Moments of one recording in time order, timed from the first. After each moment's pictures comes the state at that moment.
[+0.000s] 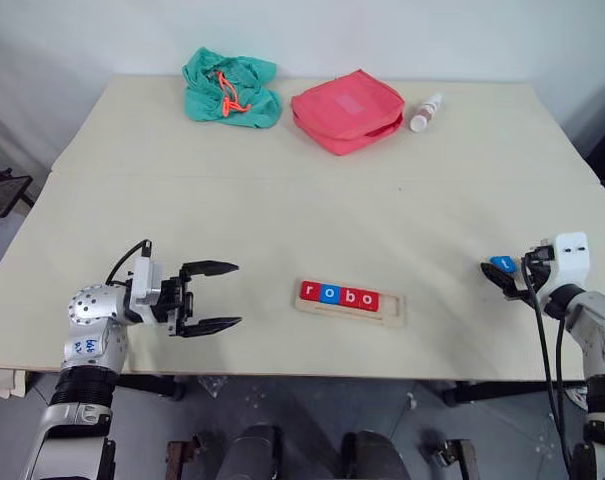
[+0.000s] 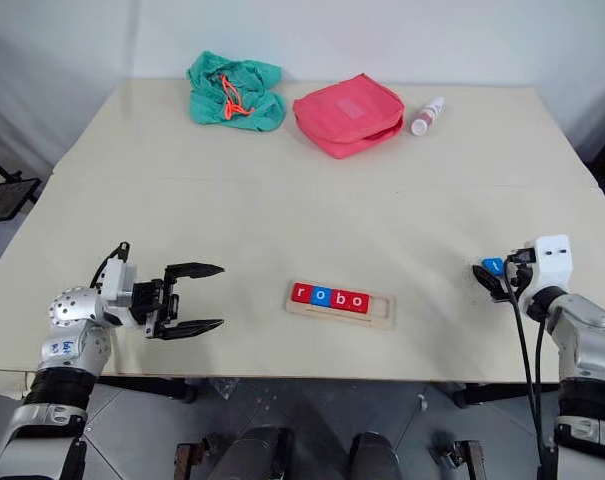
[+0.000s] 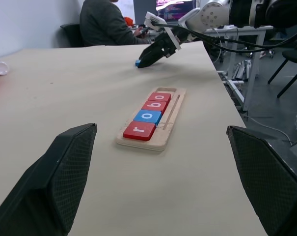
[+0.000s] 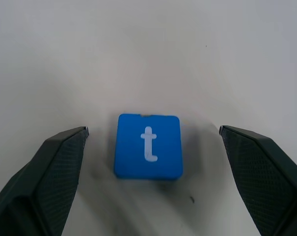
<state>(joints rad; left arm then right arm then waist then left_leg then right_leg) -0.39 0.60 0.10 0.42 -0.58 -0.26 -1.50 -0.38 -0.70 -0.35 0.42 0.27 0.42 0.61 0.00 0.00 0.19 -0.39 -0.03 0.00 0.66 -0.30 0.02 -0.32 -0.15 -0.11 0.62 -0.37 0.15</state>
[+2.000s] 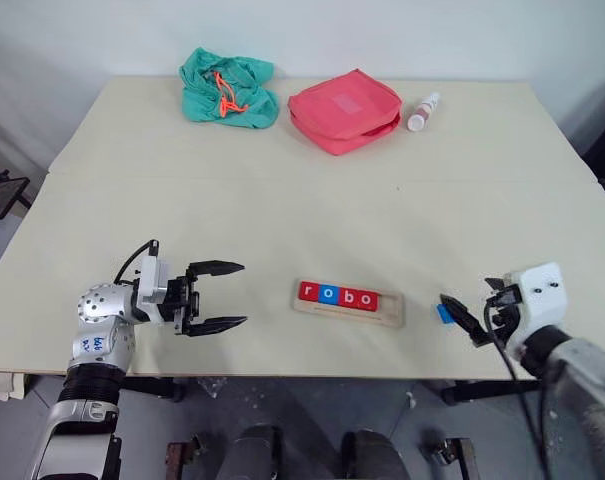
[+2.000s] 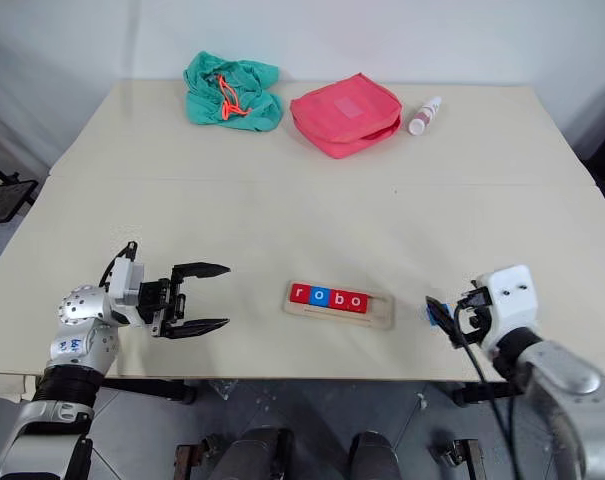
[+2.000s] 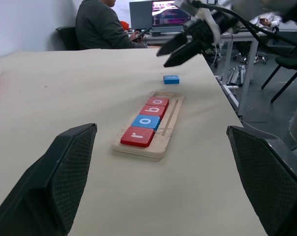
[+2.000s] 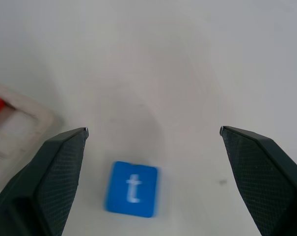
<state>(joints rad) -0.42 0.56 0.07 0.44 -0.58 -0.26 -1.50 0.12 -0.68 -0.38 -0.57 0.45 0.77 0.49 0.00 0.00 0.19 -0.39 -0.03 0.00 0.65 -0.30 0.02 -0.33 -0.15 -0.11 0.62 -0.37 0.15</state>
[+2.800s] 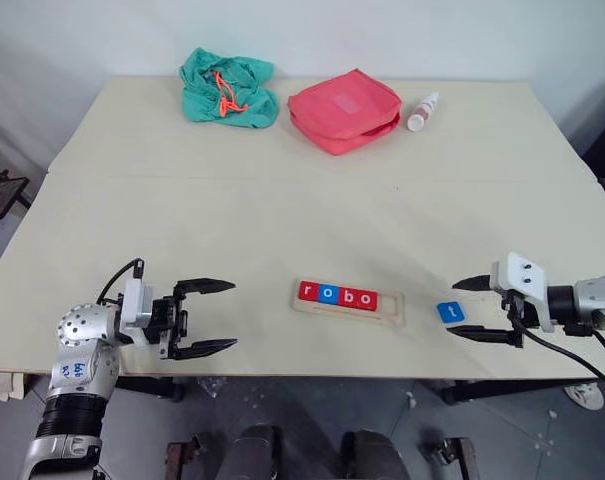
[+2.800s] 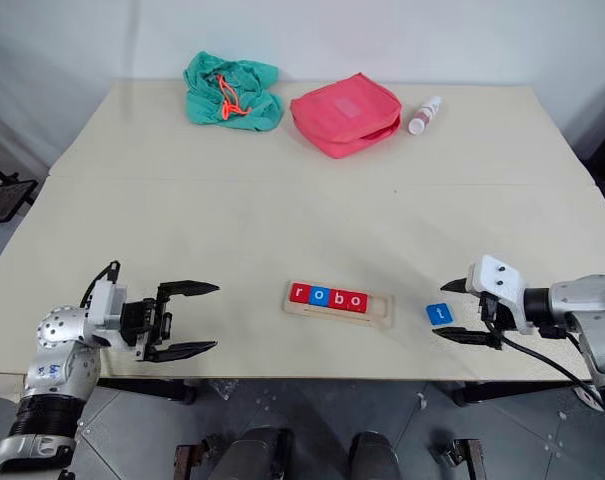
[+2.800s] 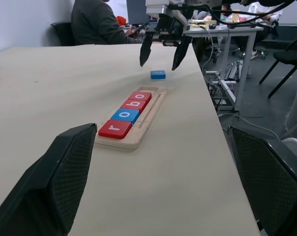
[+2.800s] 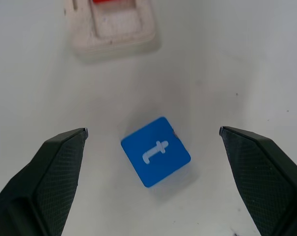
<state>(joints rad) -0.24 0.59 0.14 0.24 -0.59 -0.22 -1.50 -0.27 -1.02 -0.02 0.18 0.24 0.11 1.33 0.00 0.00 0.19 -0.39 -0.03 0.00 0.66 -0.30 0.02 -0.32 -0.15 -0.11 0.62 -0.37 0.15</state>
